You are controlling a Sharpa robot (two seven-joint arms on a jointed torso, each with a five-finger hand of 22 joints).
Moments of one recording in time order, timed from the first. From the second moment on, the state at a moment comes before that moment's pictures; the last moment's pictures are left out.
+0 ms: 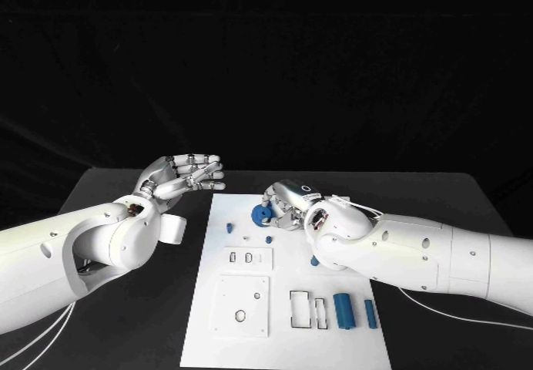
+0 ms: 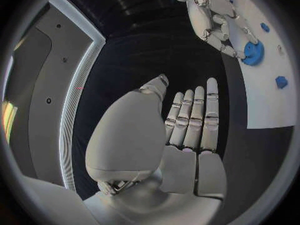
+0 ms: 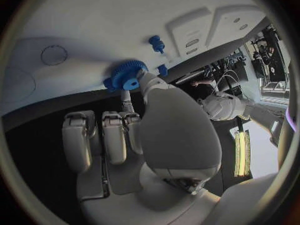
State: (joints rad) left arm 1.22 -0.96 -0.01 1.64 -0.04 -0.36 0.41; left_hand 1.54 -0.17 0.26 0.27 0.15 0.83 0.21 0.26 0.17 1.00 0.18 0.07 0.06 0.92 0.14 0.25 0.22 0.17 0.94 0.23 0.41 0.16; right arm 1.24 -0.54 -0.15 1.40 -1.55 -0.51 -0.30; right_hand 1.44 -0.20 0.31 0.28 0.13 0.97 0.14 0.28 0.41 1.46 0.04 1.55 1.31 1.46 -0.02 1.56 1.31 0.02 1.47 0.09 1.54 1.31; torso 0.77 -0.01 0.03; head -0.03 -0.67
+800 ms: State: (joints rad) left arm 1.22 -0.96 -0.01 1.64 -0.04 -0.36 0.41; left_hand 1.54 -0.17 0.27 0.26 0.15 0.83 0.21 0.26 0.16 1.00 0.18 0.07 0.06 0.92 0.14 0.25 0.22 0.17 0.94 0.23 0.41 0.16; right arm 1.24 -0.55 -0.16 1.41 -1.52 -0.47 -0.29; right_hand 1.19 -0.18 0.11 0.30 0.13 0.92 0.15 0.18 0.39 1.46 0.07 1.51 1.31 1.47 0.00 1.56 1.31 0.02 1.46 0.11 1.53 1.31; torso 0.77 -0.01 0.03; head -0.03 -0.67
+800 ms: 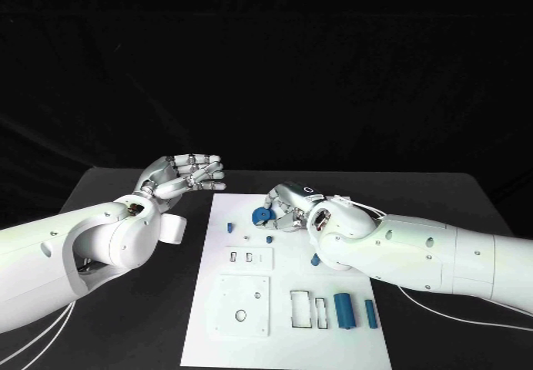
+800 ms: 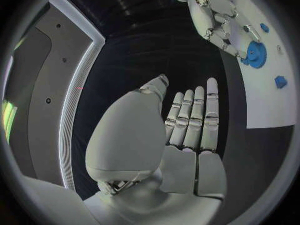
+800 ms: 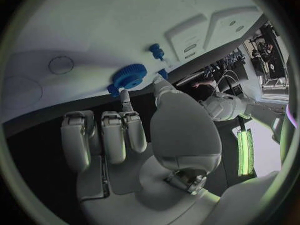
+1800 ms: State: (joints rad) left arm 1.22 -0.95 -0.02 1.61 -0.04 -0.35 0.41; left_hand 1.54 -0.17 0.27 0.26 0.15 0.83 0.21 0.26 0.16 0.99 0.18 0.07 0.06 0.91 0.14 0.24 0.22 0.17 0.93 0.23 0.41 0.15; right arm 1.31 -0.98 -0.16 1.54 -1.15 -0.50 0.02; right_hand 1.43 -0.21 0.21 0.21 0.13 0.94 0.15 0.15 0.39 1.46 0.07 1.48 1.31 1.47 0.00 1.55 1.31 0.02 1.46 0.11 1.48 1.31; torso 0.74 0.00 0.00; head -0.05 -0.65
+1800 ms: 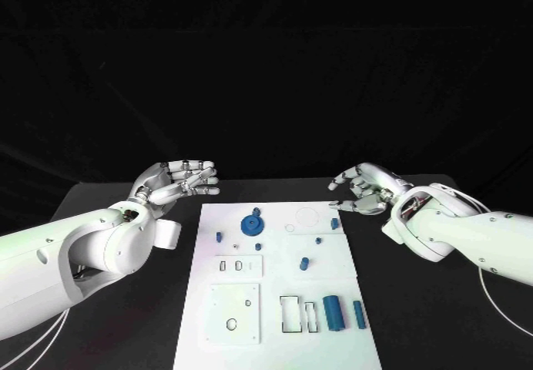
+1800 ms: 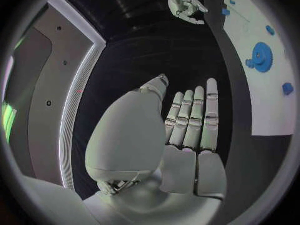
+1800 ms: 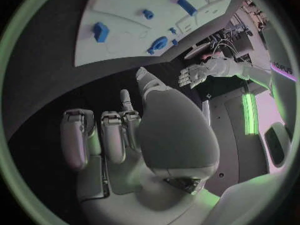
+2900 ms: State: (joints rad) left arm 1.22 -0.95 -0.02 1.60 -0.04 -0.33 0.41; left_hand 1.54 -0.17 0.27 0.26 0.15 0.83 0.21 0.26 0.16 0.99 0.18 0.07 0.06 0.91 0.14 0.24 0.23 0.17 0.91 0.24 0.40 0.14; right arm 1.21 -0.94 -0.16 1.40 -1.08 -0.42 0.10; right_hand 1.44 -0.21 0.21 0.20 0.13 0.94 0.15 0.15 0.39 1.46 0.07 1.47 1.31 1.47 0.00 1.55 1.31 0.02 1.46 0.11 1.48 1.31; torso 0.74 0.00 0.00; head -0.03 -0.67
